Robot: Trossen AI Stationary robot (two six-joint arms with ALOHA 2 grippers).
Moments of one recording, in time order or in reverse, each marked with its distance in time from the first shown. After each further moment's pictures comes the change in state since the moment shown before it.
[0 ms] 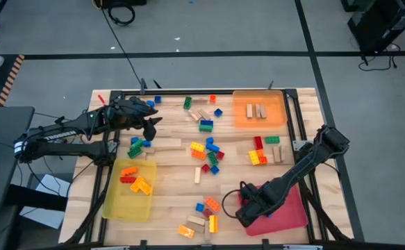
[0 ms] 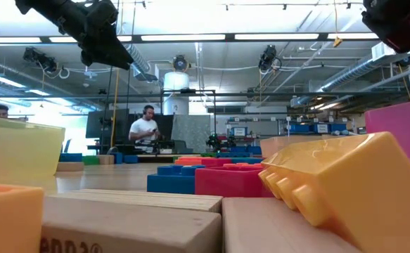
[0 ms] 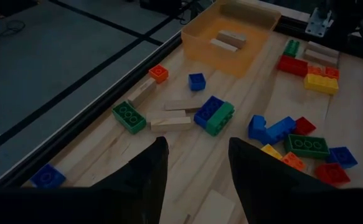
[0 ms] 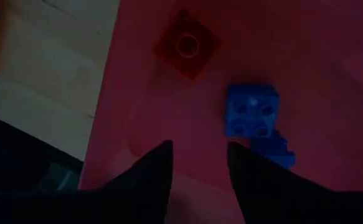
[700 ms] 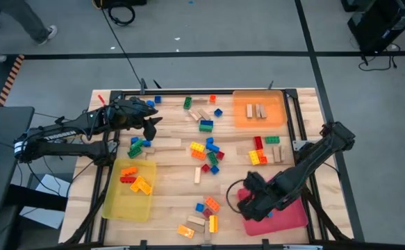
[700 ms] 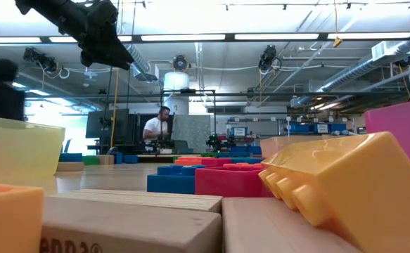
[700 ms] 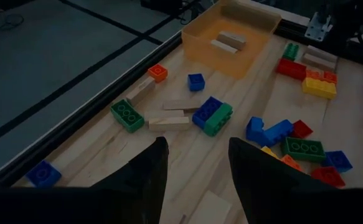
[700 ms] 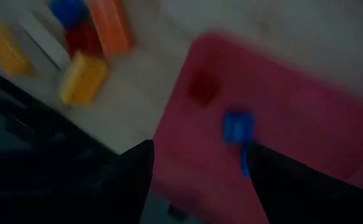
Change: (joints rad) left arm 0.000 0.000 0.000 0.002 0.014 -0.041; right arm -0.005 -0.115 0.286 -0.366 0.270 -0.034
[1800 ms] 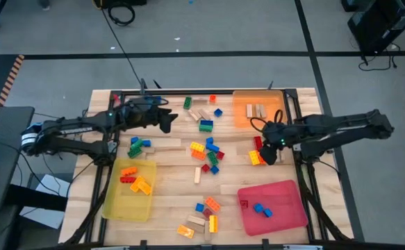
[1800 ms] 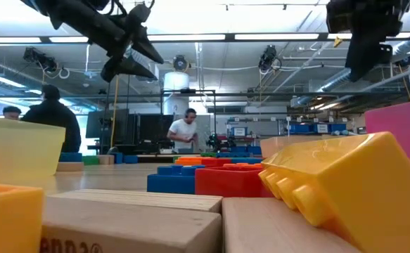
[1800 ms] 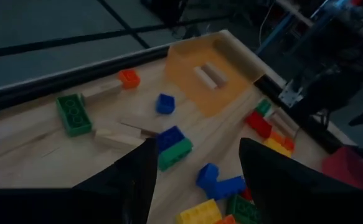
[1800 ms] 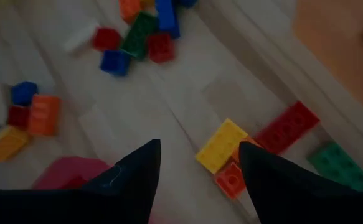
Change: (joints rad) left arm 0.000 0.221 0.001 0.292 0.021 -0.376; right arm -0.579 -0.729 -0.672 0.256 0.015 -0.939
